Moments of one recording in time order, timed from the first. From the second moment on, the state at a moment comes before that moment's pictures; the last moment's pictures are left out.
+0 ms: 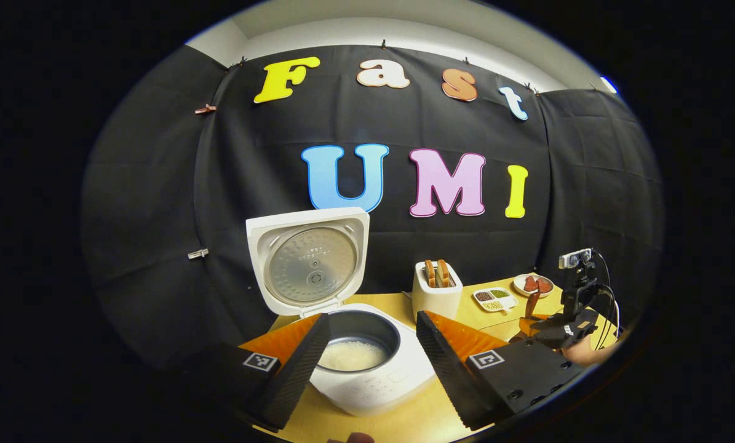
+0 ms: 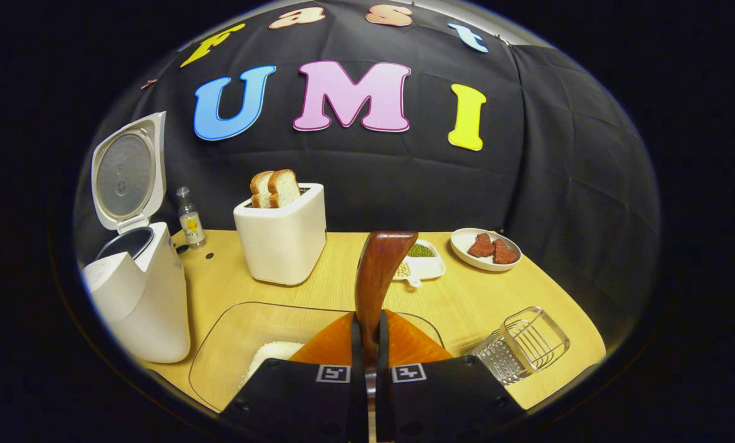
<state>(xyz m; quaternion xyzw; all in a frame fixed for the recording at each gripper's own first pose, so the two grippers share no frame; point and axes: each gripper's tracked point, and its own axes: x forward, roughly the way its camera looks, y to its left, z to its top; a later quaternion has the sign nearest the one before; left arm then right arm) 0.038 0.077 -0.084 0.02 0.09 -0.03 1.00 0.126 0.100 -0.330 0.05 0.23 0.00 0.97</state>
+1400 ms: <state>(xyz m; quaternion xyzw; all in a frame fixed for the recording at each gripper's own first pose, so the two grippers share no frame) 0.018 0.084 -0.085 -0.01 0.08 -0.04 1.00 0.093 0.034 -0.232 0.56 0.20 -0.08 0.80</state>
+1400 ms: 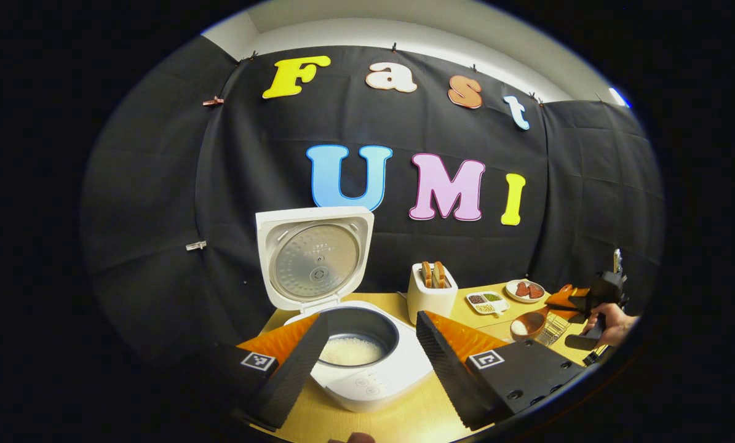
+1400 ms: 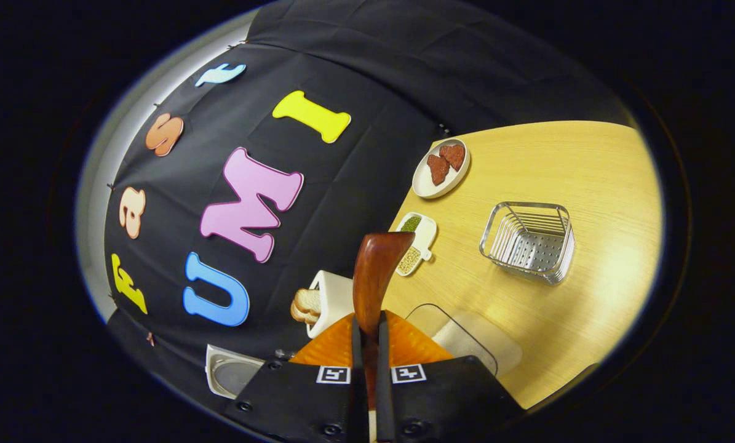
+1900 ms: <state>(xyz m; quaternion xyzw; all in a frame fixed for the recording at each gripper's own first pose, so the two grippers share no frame) 0.002 0.097 -0.082 -0.02 0.07 -0.03 1.00 0.107 0.127 -0.130 0.62 0.18 0.01 0.77</state>
